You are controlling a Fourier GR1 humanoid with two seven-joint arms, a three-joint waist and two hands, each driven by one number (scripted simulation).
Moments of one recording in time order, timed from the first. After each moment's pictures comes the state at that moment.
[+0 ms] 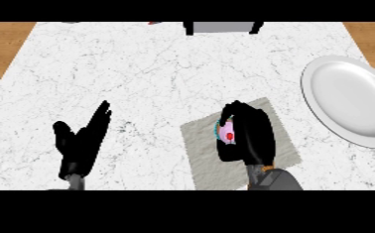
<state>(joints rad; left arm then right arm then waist) 0.04 0.13 -0.06 -1.47 0.12 0.05 0.21 -0.17 -0.03 0.45 -1.61 1.13 -0.05 0.58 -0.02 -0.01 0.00</state>
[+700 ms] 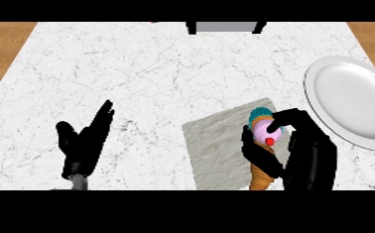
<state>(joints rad) 0.04 0.11 -0.07 -1.49 0.10 0.06 0.21 0.04 -0.02 0.40 -1.99 1.27 -0.43 0.75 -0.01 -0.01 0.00</state>
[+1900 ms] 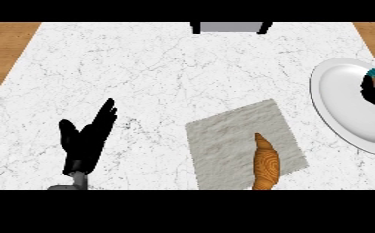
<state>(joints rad) 0.02 0.10 -0.05 -1.45 0.10 0.02 0.19 -0.27 -0.47 -0.33 -1.18 0.39 -0.70 -0.02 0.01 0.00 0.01</state>
